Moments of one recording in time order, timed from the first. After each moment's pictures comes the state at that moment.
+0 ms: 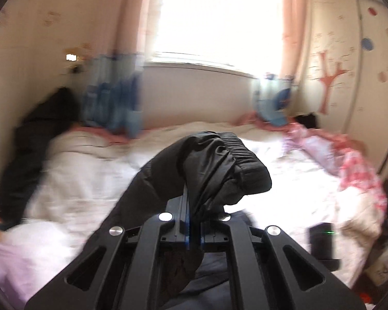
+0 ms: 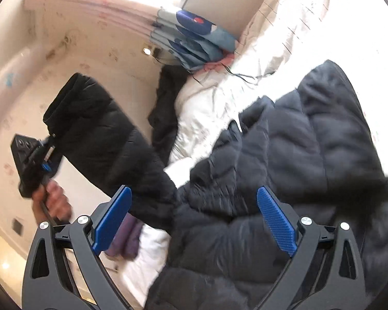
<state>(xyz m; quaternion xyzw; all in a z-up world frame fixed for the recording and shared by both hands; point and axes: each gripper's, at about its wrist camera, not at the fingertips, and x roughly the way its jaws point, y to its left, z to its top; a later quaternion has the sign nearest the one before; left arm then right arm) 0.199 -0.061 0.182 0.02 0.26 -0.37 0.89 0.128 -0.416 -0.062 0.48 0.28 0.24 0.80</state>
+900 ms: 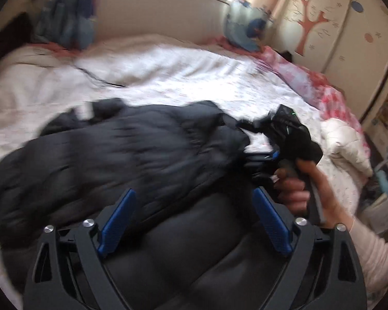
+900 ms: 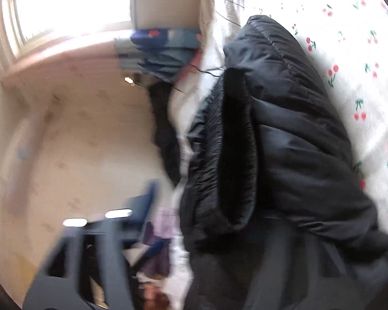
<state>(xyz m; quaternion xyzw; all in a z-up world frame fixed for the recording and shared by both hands) 0.148 -0.071 -0.017 0.06 0.40 -0.41 0.82 0.175 -0.477 -0.173 0.61 0.29 0.24 0.70</state>
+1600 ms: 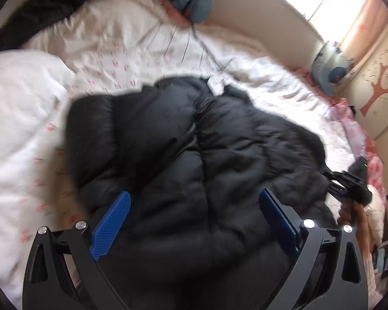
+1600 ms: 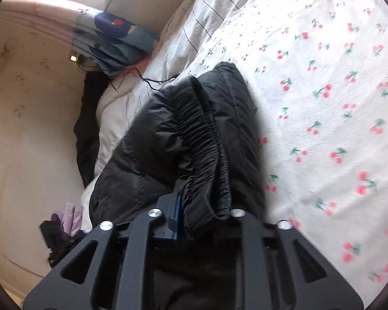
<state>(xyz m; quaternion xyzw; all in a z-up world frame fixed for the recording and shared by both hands) 0.235 0.067 -0.060 -0.07 0.46 -0.26 0.85 0.161 -0.503 -0.145 0.44 0.38 0.08 0.81</state>
